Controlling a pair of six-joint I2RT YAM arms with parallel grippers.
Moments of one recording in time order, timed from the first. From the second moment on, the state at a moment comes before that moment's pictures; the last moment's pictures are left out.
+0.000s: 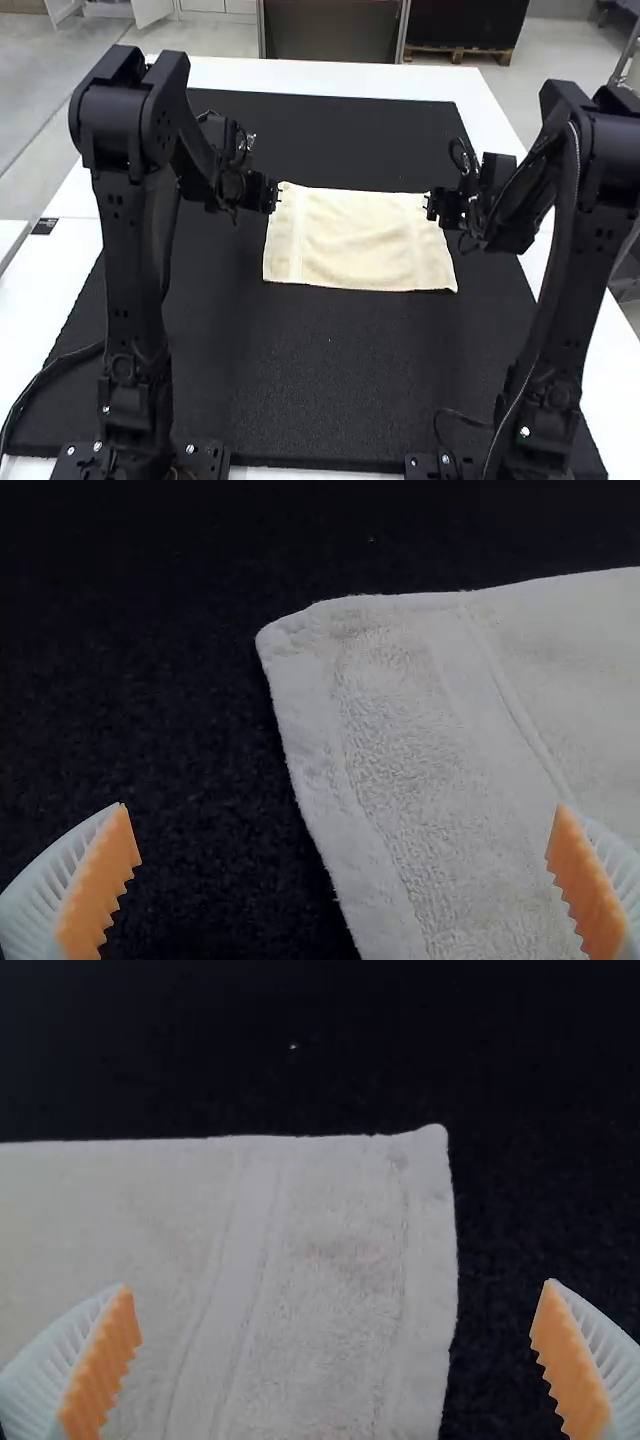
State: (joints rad) left arm -0.07 2.02 0.99 0.39 0.31 0.06; right arm -0.07 1.96 0.76 0.69 -0.32 0.00
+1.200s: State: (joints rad) left arm -0.09 2.18 1.19 0.36 0.31 0.07; right arm -0.07 2.17 0.99 0.70 -0.35 0.01
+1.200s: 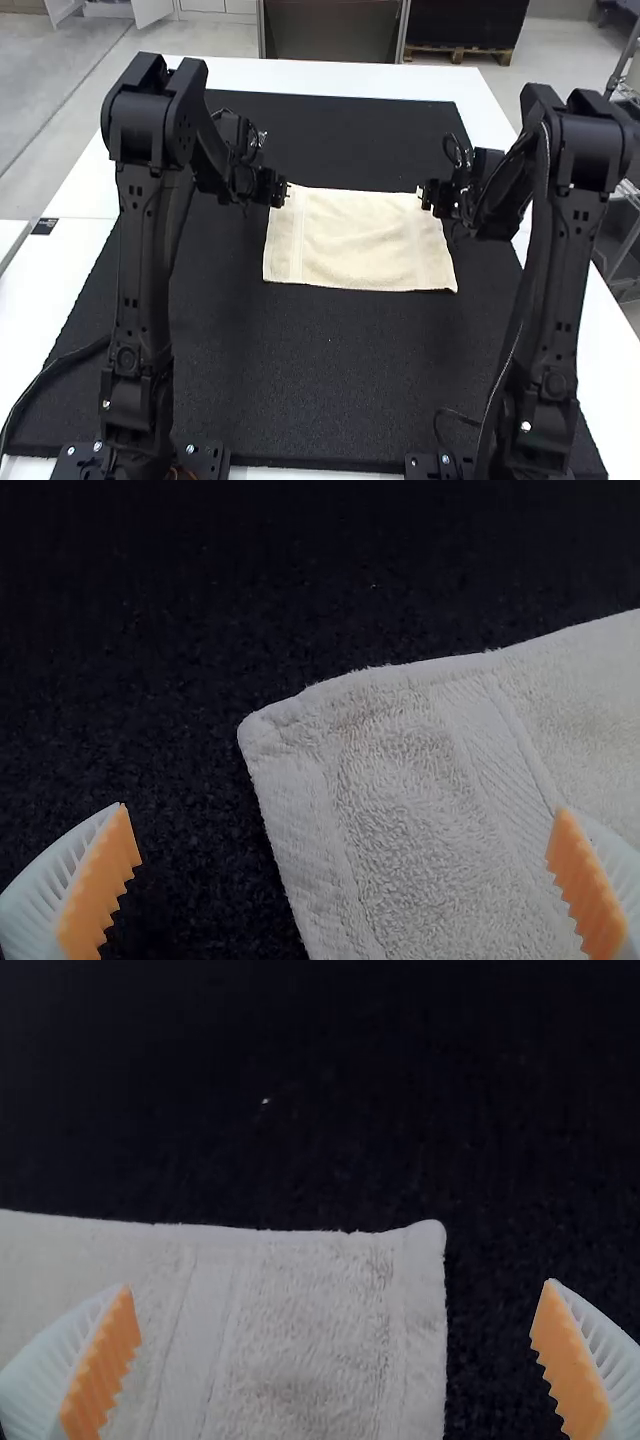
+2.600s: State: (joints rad) left arm -0.10 2.25 1.25 0.37 0.31 0.07; right arm -0.06 2.30 1.13 0.62 -0.35 0.00
